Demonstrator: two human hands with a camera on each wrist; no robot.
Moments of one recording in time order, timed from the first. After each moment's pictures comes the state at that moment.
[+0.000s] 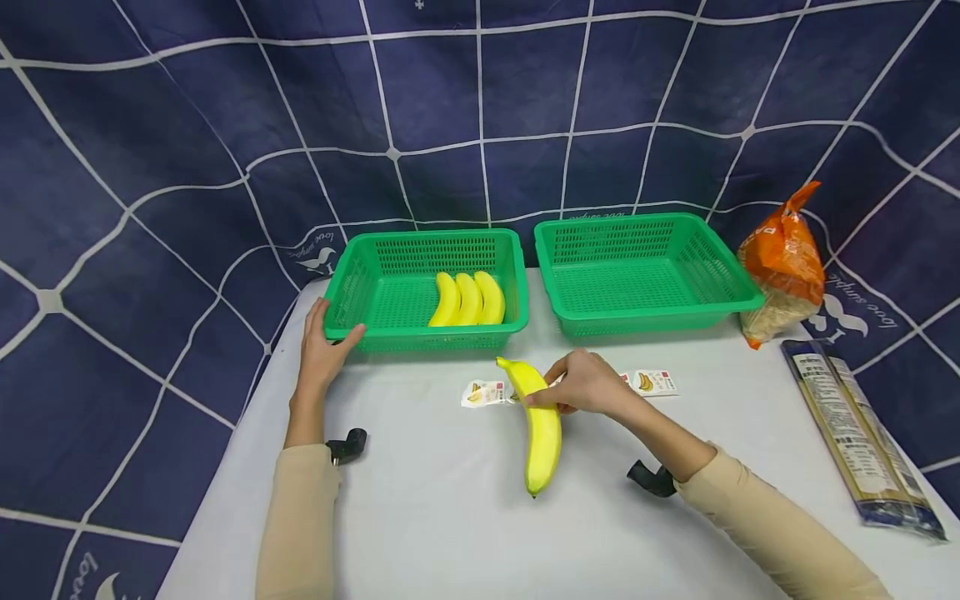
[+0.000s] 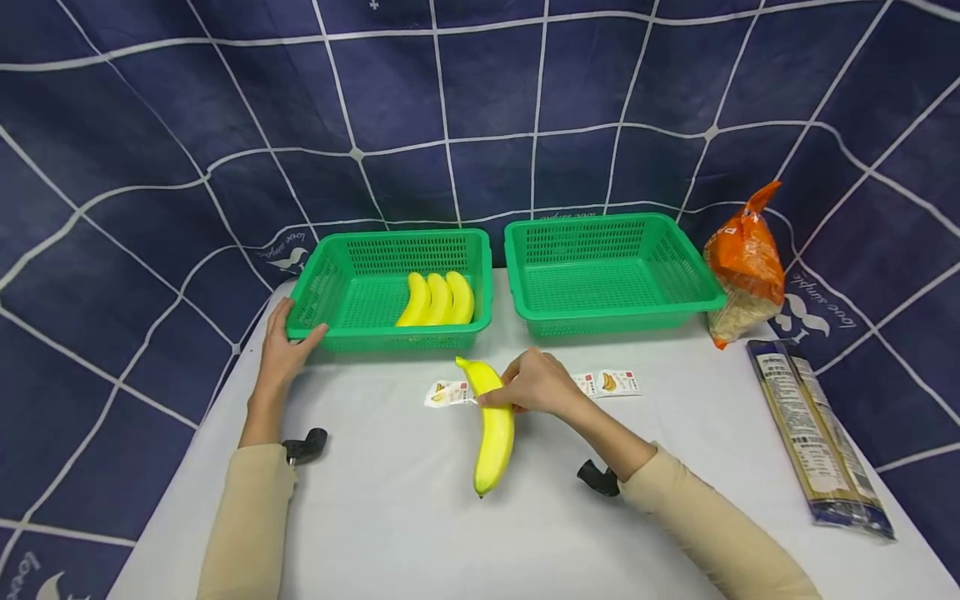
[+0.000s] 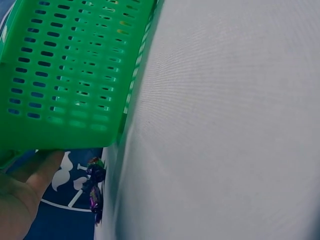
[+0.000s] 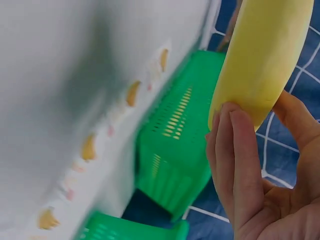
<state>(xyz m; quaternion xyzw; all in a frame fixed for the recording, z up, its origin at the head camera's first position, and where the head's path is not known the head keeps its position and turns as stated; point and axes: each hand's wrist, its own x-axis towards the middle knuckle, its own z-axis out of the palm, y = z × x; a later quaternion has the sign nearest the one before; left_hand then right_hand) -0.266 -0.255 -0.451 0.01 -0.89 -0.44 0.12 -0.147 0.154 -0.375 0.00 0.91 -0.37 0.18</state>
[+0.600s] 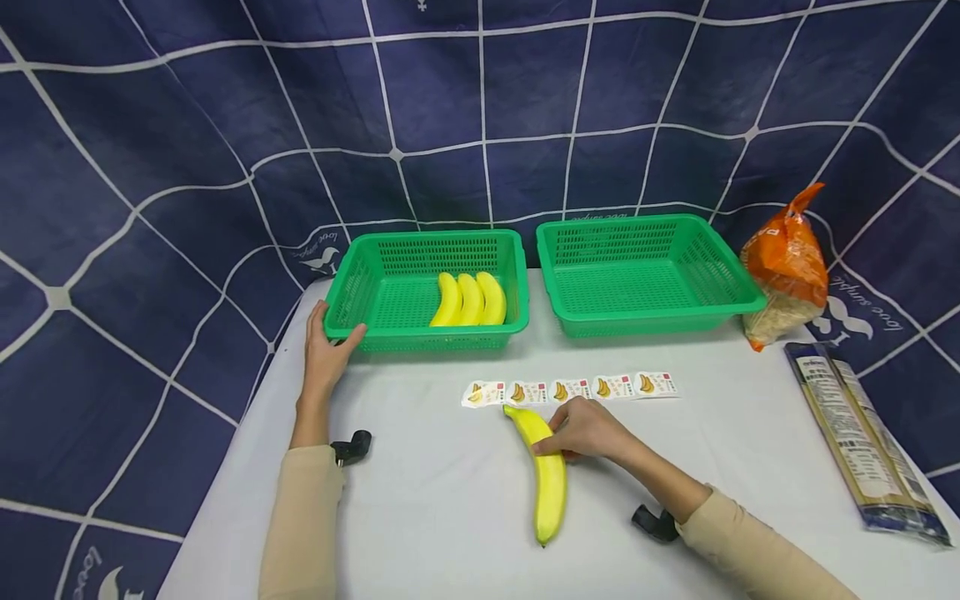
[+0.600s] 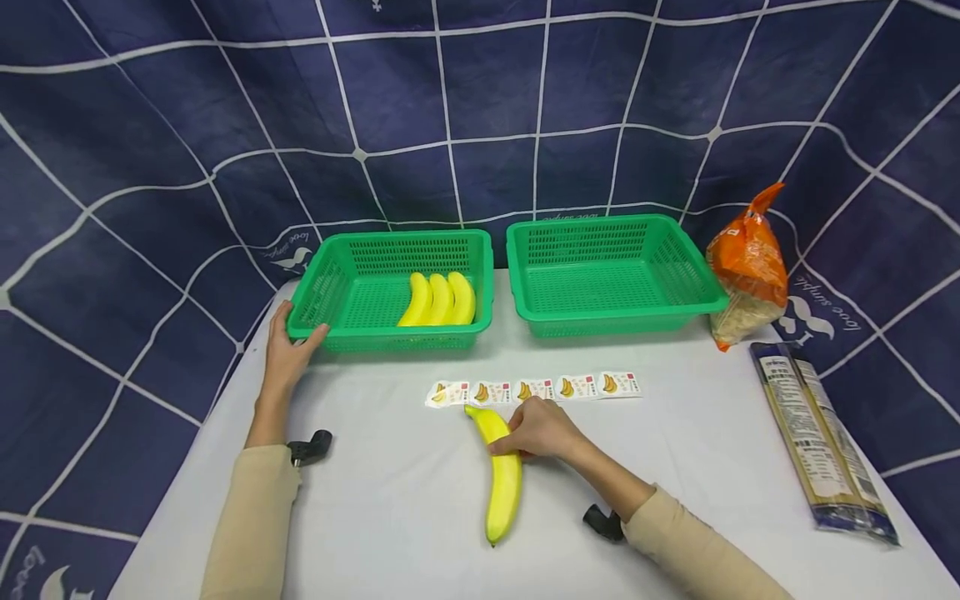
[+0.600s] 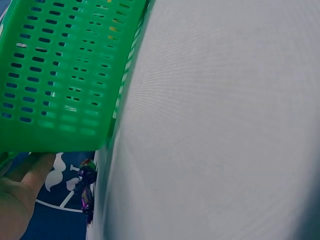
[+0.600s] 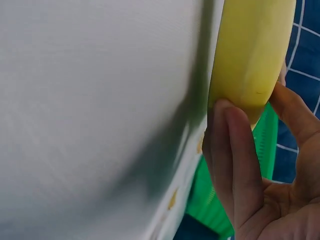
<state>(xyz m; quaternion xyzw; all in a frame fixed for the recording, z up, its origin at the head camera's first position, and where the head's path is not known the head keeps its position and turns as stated) -0.264 -0.250 -0.459 0.03 -0.86 -0.49 0.15 -0.116 0.154 -0.436 0.01 0.91 -0.35 0.20</state>
